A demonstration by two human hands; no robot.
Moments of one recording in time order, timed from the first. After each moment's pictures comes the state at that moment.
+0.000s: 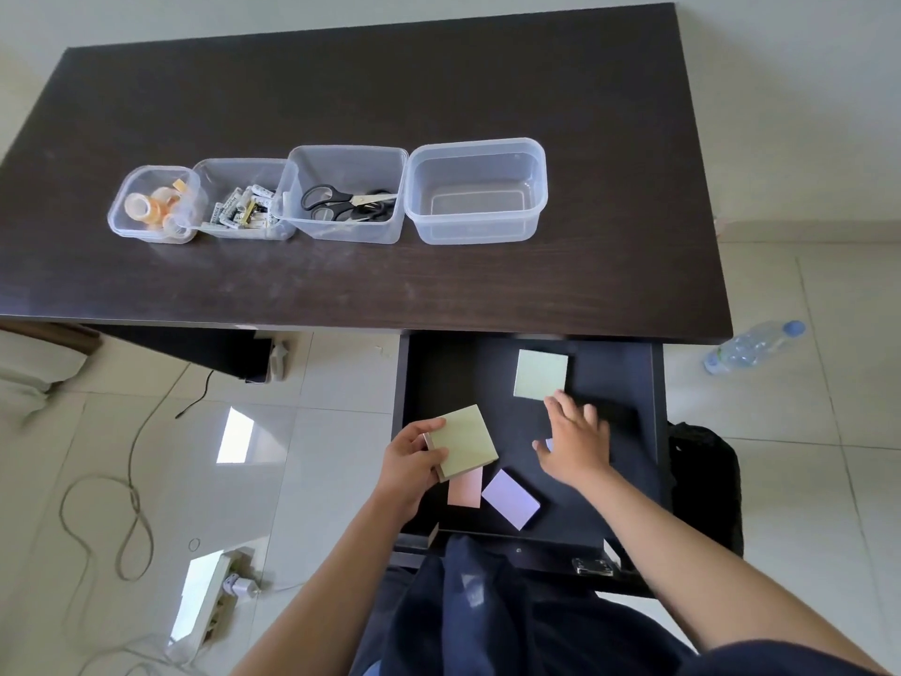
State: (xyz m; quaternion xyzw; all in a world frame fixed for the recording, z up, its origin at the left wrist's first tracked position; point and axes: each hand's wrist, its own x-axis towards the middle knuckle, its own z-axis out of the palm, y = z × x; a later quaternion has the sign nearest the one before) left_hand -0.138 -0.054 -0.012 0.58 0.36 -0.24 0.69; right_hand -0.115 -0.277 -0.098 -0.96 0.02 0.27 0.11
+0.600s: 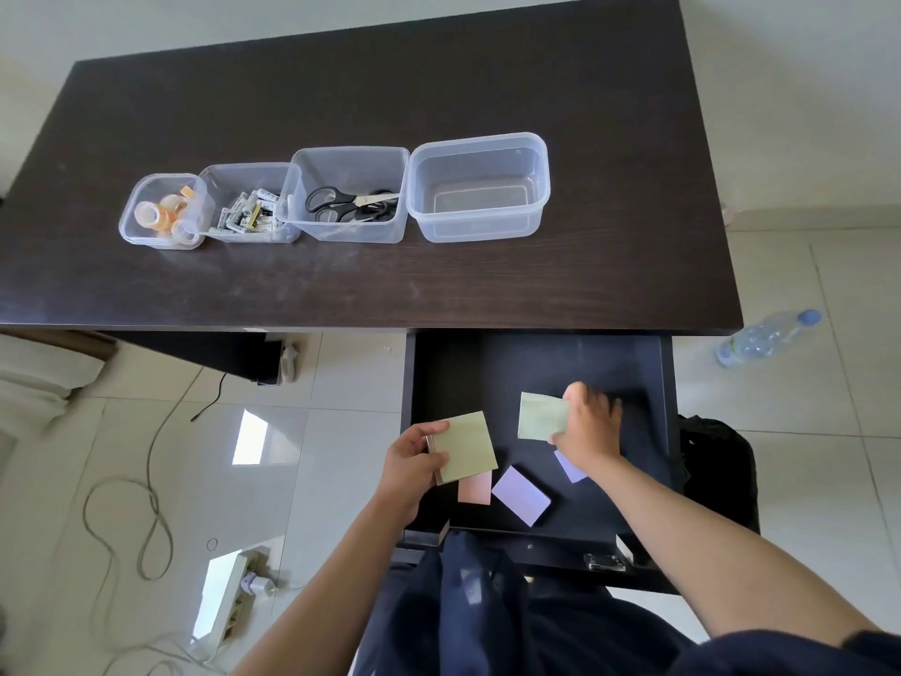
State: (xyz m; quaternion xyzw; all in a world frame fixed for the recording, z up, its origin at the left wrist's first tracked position) left_hand -0.142 -0.043 -0.015 0.62 0.36 -0.25 0.65; right_hand -0.102 -0.280 -0.108 -0.95 0.11 0.22 0.17
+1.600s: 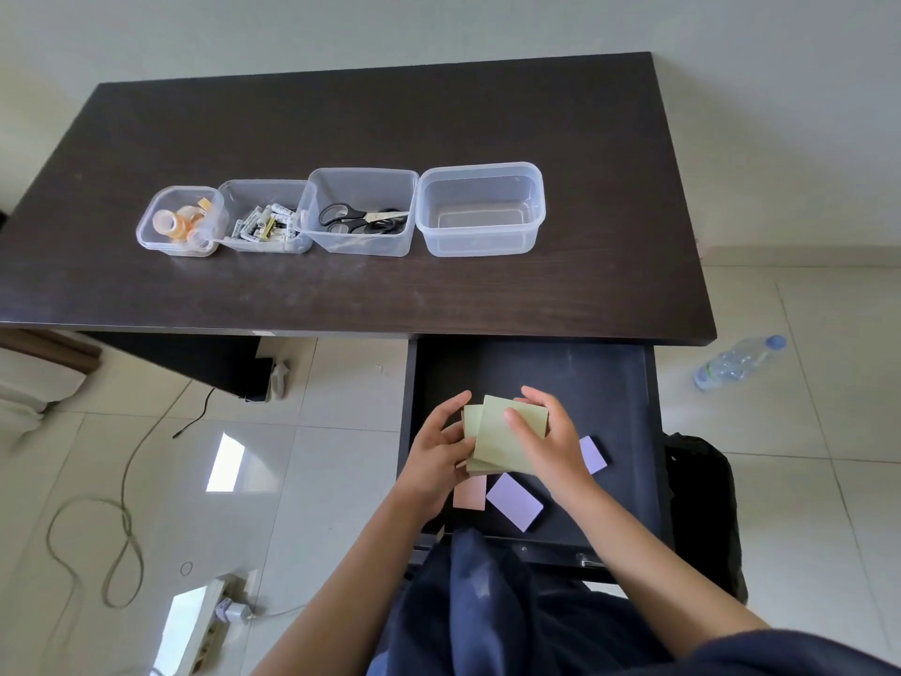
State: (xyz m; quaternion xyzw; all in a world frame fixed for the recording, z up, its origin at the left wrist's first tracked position) left_hand -0.147 -0.066 0.024 0.55 0.20 -0.27 0.77; right_hand -0.142 -0.223 0.005 -0.71 0.20 0.13 0.66
